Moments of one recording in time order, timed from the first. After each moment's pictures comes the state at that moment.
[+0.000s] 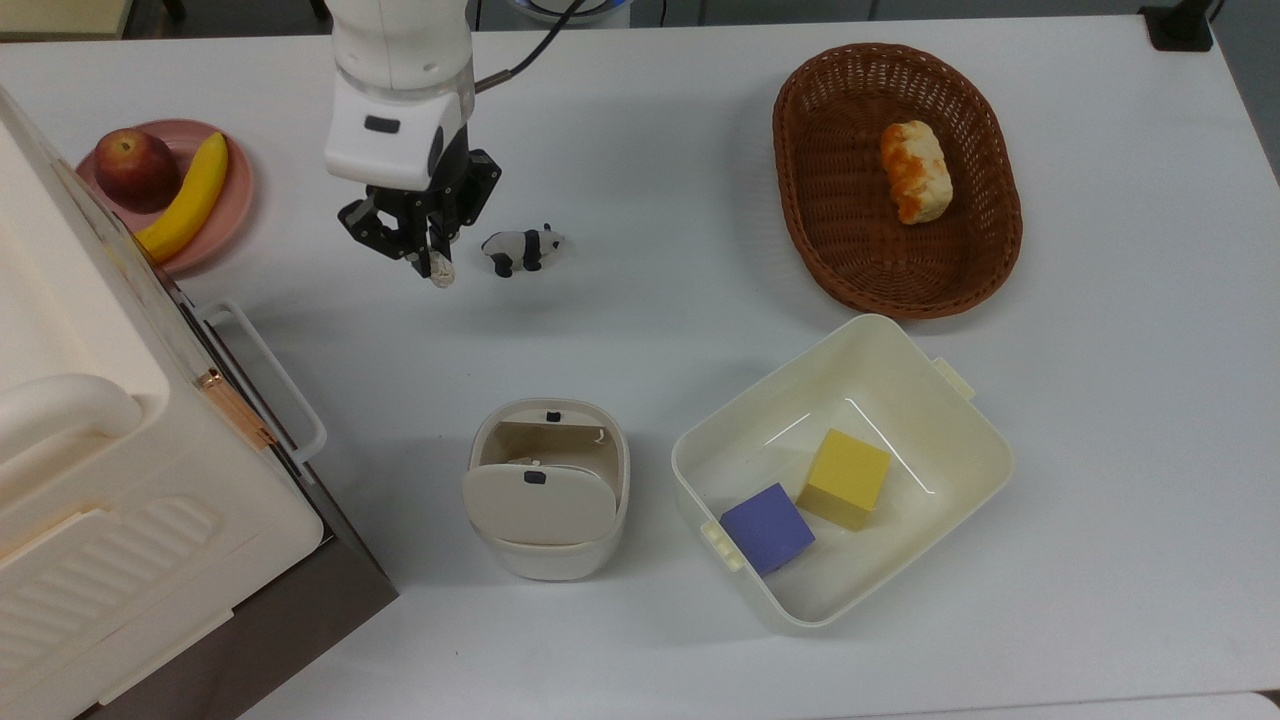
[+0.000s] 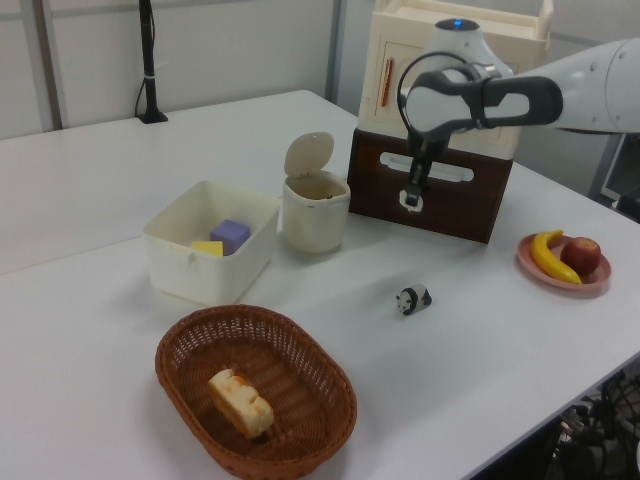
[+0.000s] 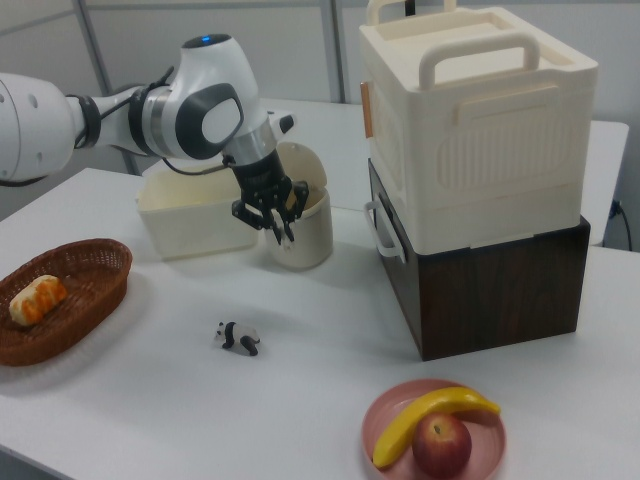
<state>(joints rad) -0.16 0.22 0.09 -1.72 -0.13 2.10 -0.67</state>
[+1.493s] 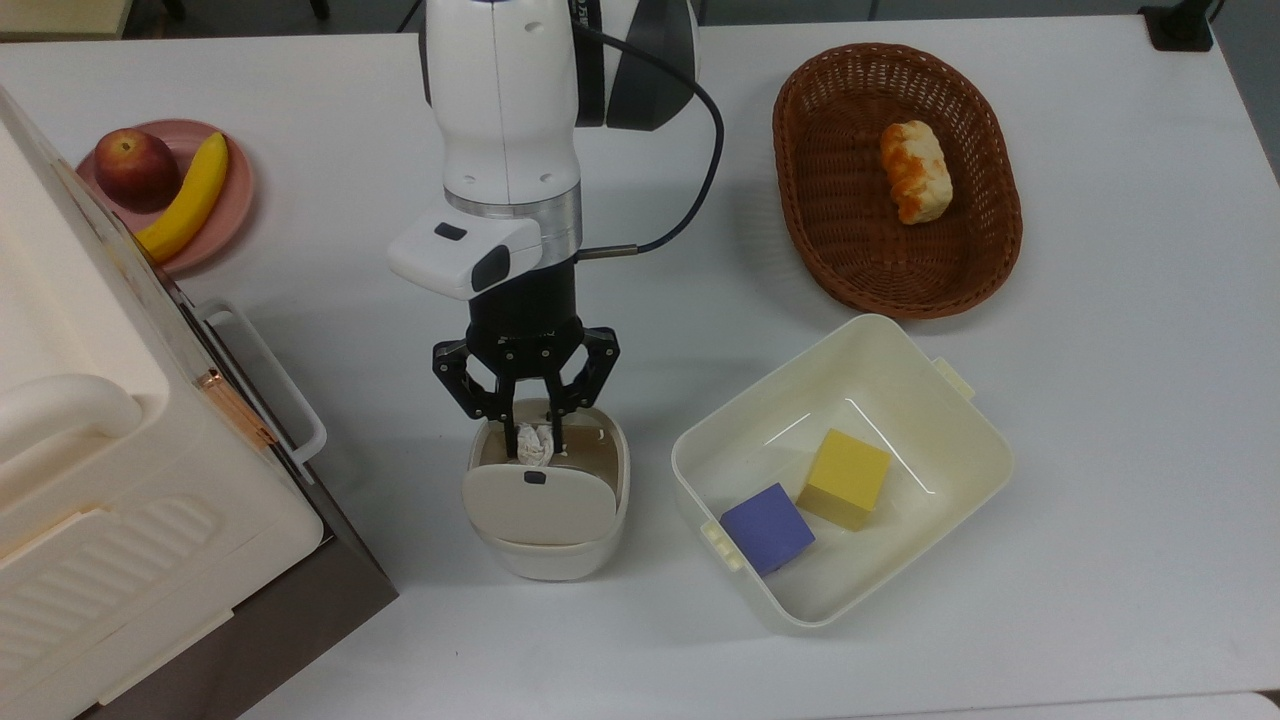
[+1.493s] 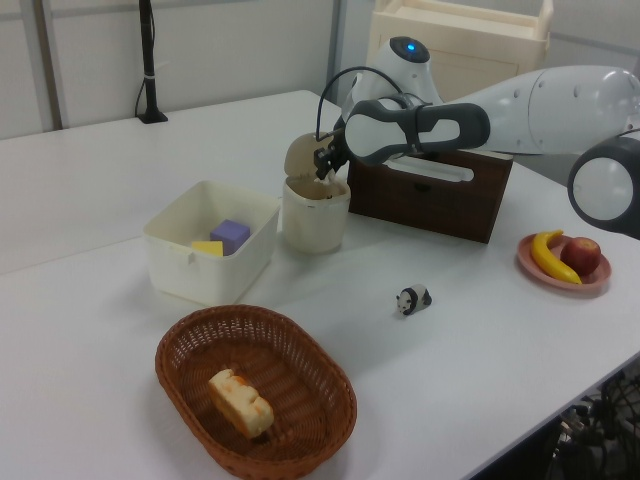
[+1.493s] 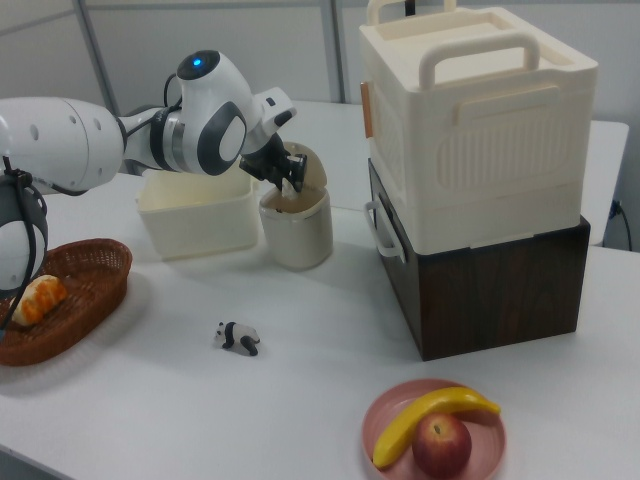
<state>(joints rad) -0.06 0.50 0.10 -1.49 -0.09 2.53 -0.10</state>
